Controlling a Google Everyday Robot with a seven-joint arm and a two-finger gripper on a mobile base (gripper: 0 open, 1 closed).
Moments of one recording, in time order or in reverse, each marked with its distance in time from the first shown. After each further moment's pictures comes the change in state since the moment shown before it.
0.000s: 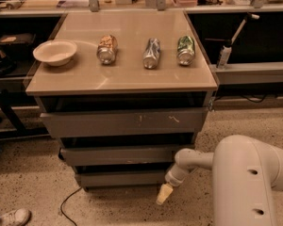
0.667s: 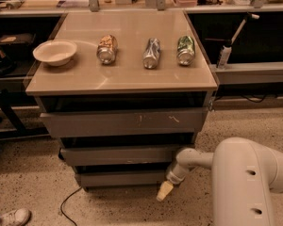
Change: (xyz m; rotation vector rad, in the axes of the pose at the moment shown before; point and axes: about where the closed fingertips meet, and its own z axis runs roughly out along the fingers) arm -0.003 -0.021 0.005 0.032 -0.027 0.004
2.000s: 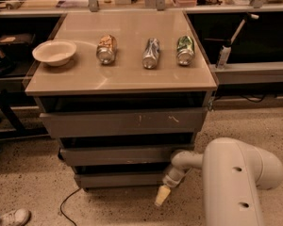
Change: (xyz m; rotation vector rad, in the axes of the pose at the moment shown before) arm 0.005 0.020 0.032 -0.080 0.052 -0.060
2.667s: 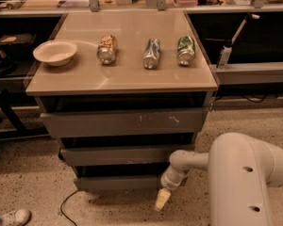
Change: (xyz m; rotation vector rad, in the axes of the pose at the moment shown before) arm -0.005 0.025 -0.026 -0.011 0.014 -0.030
